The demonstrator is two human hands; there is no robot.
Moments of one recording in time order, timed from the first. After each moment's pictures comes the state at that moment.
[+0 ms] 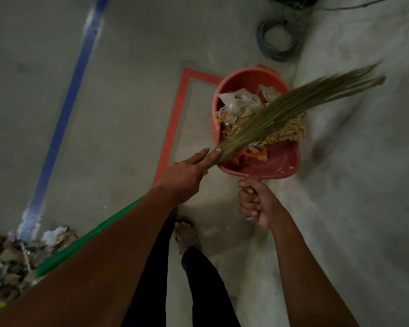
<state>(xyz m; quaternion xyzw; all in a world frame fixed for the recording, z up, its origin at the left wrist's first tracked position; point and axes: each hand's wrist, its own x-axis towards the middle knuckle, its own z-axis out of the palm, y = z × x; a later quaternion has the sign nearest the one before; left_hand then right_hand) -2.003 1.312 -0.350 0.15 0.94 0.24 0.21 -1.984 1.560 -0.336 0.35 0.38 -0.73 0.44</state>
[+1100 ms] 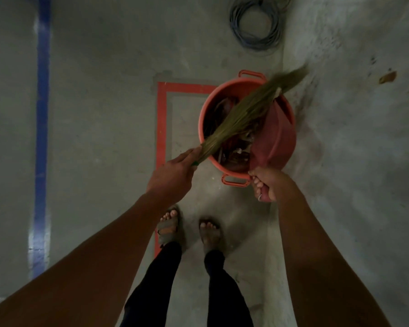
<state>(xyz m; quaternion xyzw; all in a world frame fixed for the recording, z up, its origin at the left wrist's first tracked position) -2.171 1.298 -0.430 0.14 0.93 0.27 0.22 -2.169 1.567 -0.409 0.59 0.54 -0.47 0.38</state>
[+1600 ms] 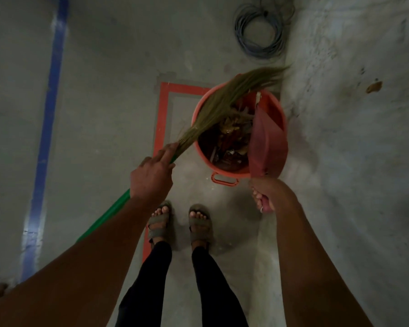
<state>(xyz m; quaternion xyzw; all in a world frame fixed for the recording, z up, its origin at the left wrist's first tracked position) -2.136 1.316 -0.392 0.01 0.97 0.14 0.18 -2.141 1.604 -0.366 0.52 0.63 -0.37 0.44</state>
